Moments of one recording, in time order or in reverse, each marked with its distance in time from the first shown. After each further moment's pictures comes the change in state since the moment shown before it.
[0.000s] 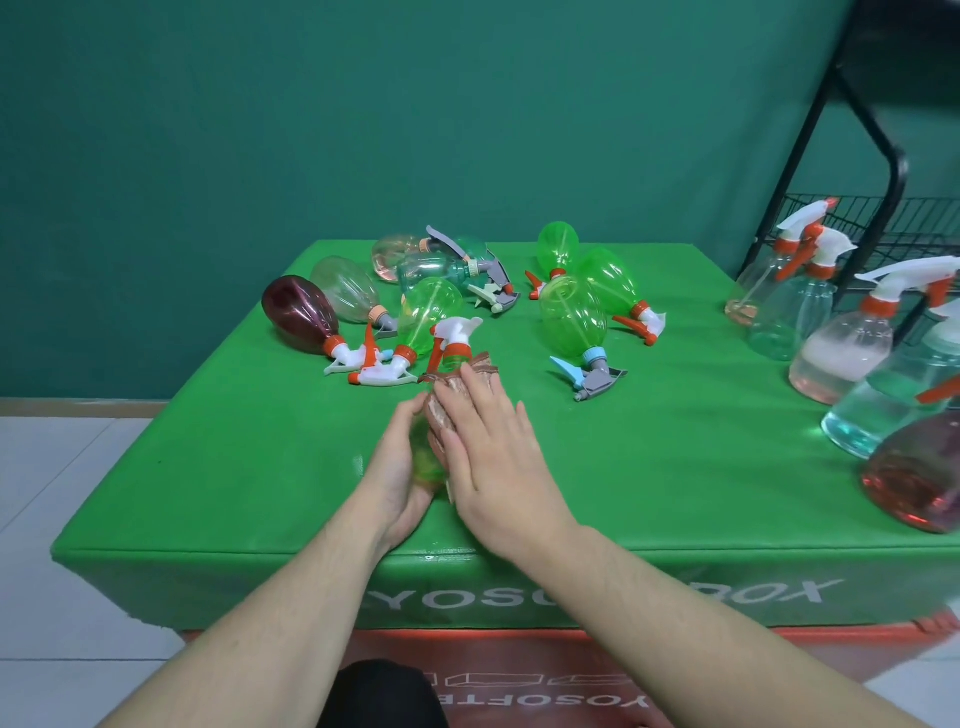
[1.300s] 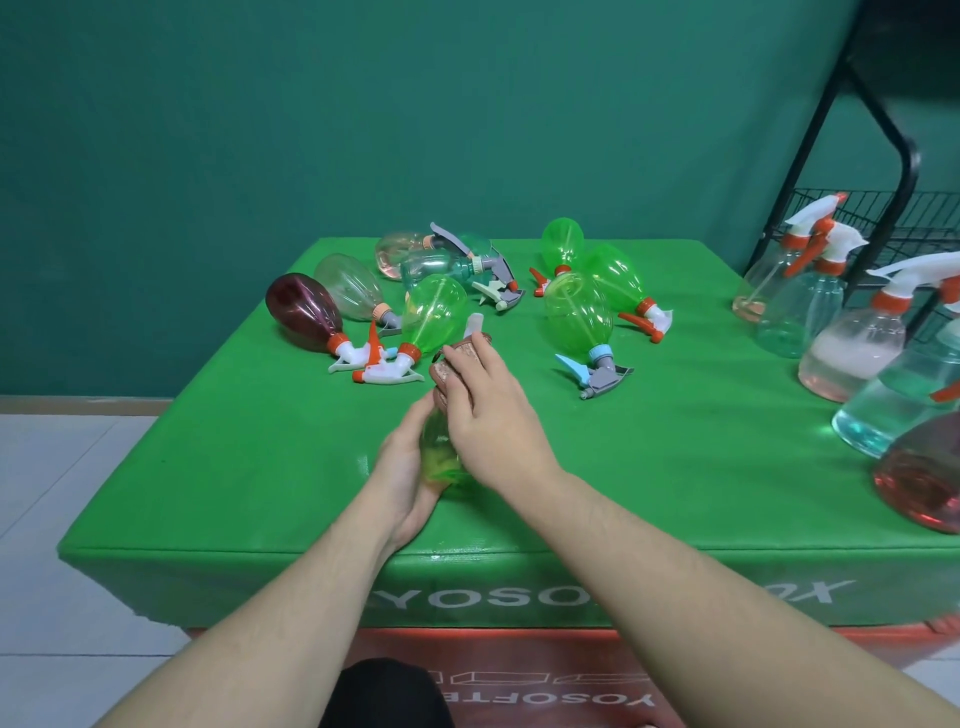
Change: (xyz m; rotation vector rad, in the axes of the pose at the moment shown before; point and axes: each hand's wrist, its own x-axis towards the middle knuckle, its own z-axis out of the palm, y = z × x) left_hand -0.004 0.000 0.003 -0.032 -0.010 0.033; right_hand 0.047 -0.005 -0.006 0.273 0.035 0.176
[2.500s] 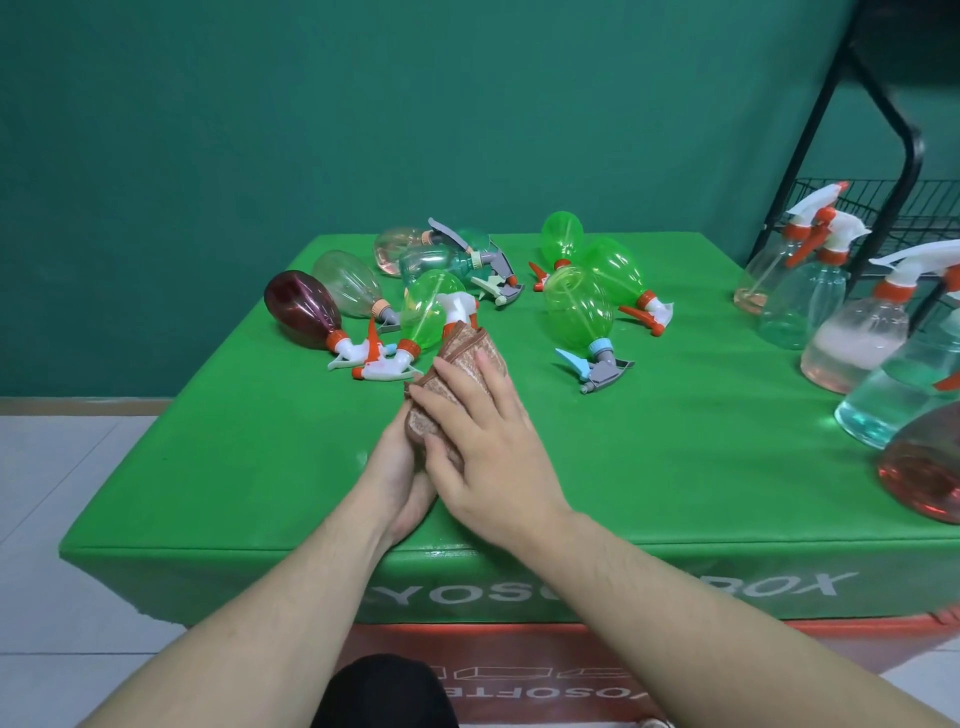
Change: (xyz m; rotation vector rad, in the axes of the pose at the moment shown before) left_hand 0.002 -0.001 -0.002 -0.091 -0.029 -0.009; right_hand -0.038 0.015 0.009 -0.275 0.108 -0.366
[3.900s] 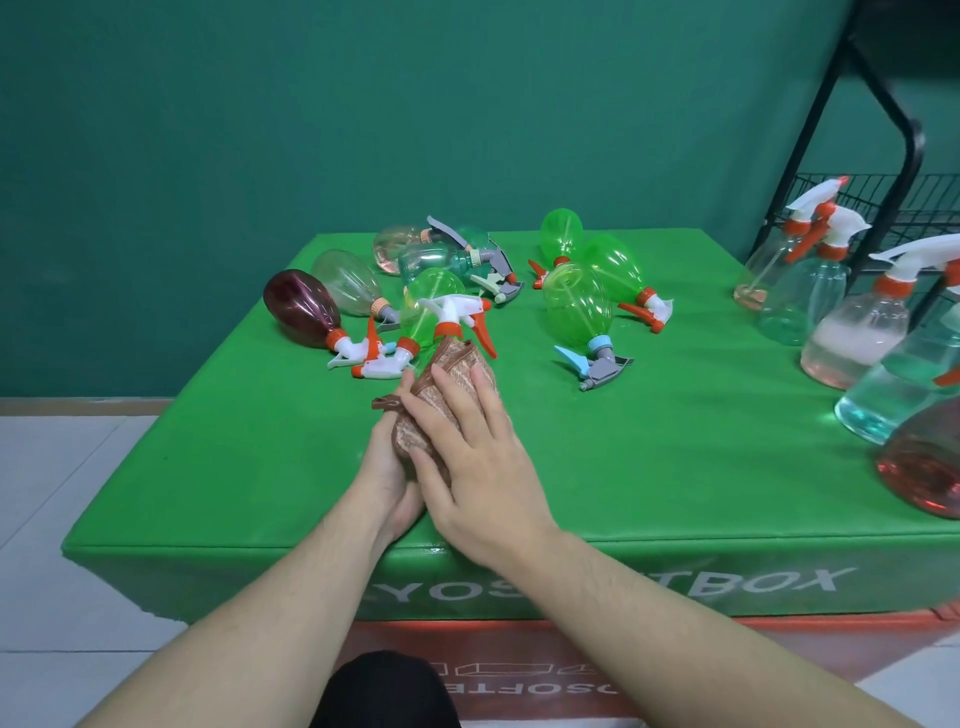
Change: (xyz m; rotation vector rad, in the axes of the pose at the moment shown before) left_hand 0.001 0.003 -0.005 -0.023 0.022 -0.025; right_hand -0.014 -0.009 0.011 0.023 -0.017 0.051
